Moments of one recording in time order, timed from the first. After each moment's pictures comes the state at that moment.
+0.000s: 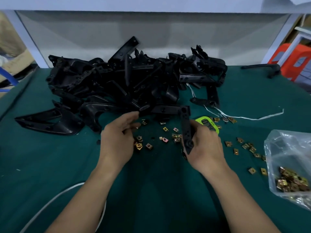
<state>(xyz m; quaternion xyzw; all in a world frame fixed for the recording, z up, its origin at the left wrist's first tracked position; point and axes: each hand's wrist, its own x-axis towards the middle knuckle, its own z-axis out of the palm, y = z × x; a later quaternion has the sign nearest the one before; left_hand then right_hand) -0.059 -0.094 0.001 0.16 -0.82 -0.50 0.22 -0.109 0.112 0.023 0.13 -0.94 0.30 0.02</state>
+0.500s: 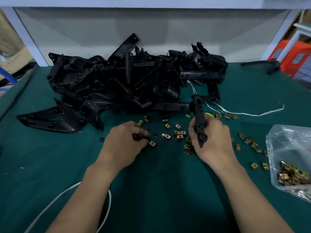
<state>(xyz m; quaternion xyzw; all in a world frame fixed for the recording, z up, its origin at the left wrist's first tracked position) -0.052 -0.106 0.005 0.11 -0.93 -0.35 0.08 -0.115 0.120 0.024 0.11 -0.93 0.35 0.07</state>
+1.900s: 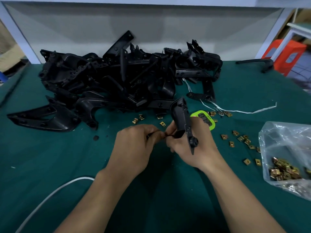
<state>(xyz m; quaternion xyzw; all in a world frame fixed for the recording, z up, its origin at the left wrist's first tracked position) -0.041 -0.059 0.014 0.02 -0.91 -0.37 0.20 -0.100 0.102 0.034 0.19 -0.87 0.46 -0.03</state>
